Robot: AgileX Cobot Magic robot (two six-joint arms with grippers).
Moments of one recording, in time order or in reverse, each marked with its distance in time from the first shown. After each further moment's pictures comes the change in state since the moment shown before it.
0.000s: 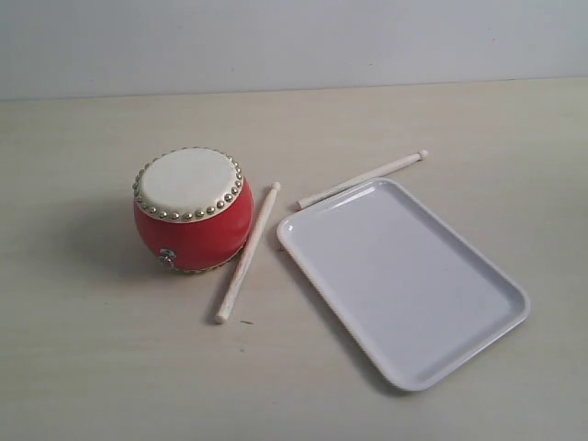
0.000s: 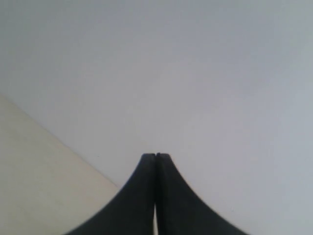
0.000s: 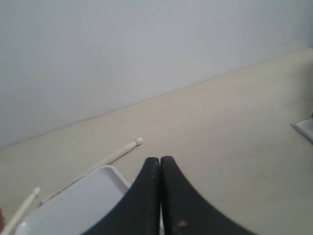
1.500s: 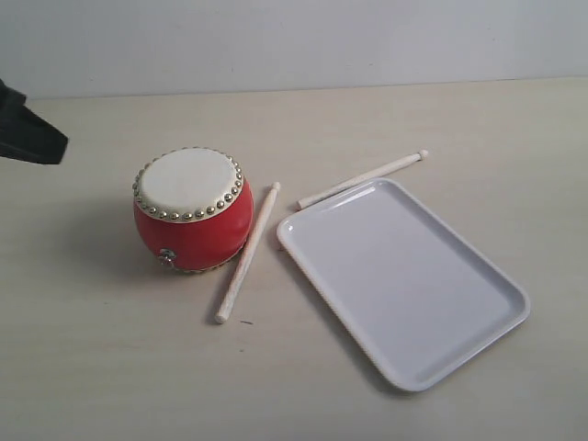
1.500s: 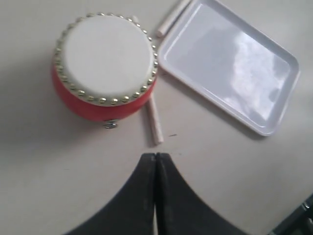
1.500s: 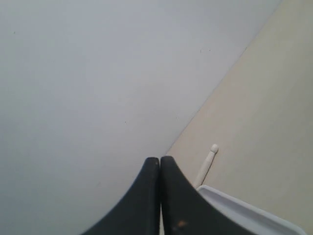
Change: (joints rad) left arm -0.362 1.119 -1.005 -0.268 1.110 0.871; right arm 0.000 0.000 0.000 0.128 -0.087 0.509
